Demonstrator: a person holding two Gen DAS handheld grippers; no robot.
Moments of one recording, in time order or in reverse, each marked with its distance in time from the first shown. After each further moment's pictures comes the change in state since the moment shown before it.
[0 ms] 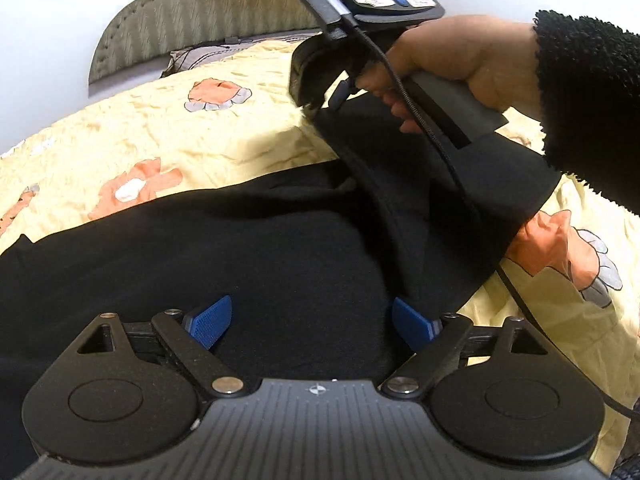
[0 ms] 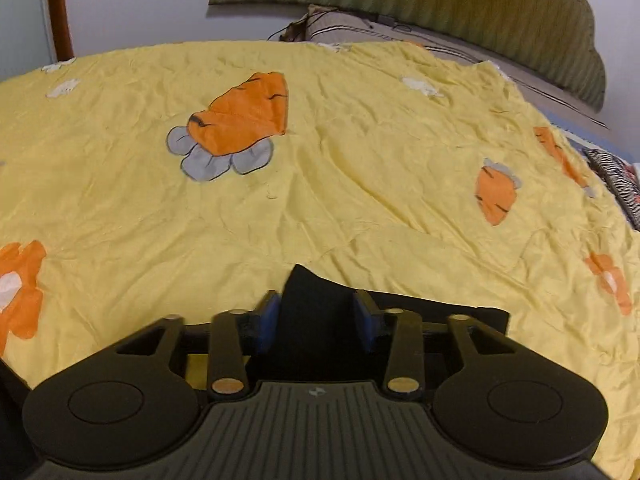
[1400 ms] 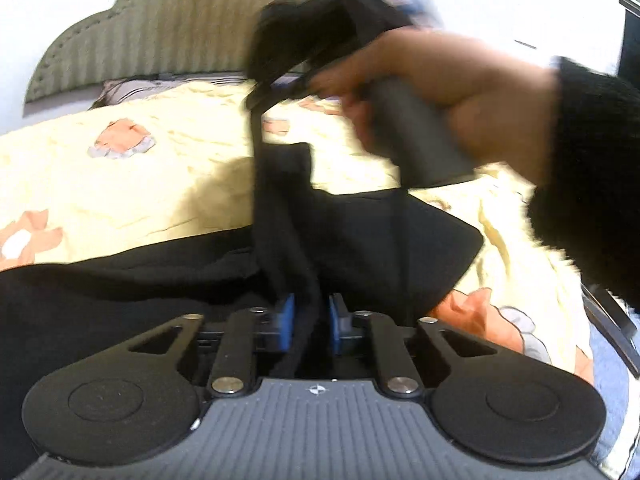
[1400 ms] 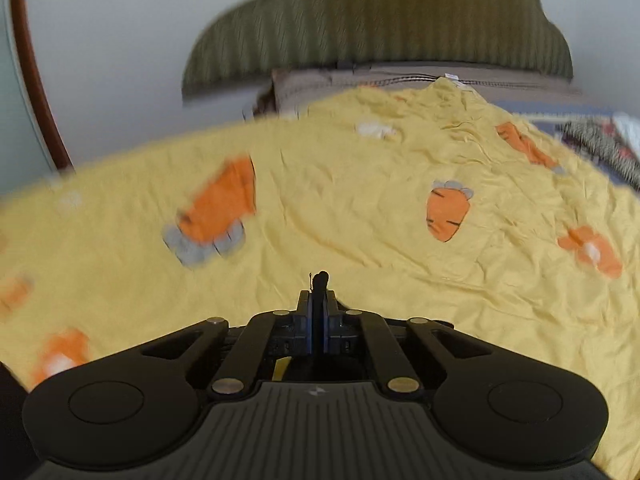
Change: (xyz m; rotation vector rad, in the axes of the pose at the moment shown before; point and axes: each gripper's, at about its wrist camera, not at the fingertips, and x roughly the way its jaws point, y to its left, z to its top) left arm 0.032 -0.030 0.028 -0.053 -0.149 -0.241; right arm -0.069 -0.070 -0.002 0.296 -0.194 0.151
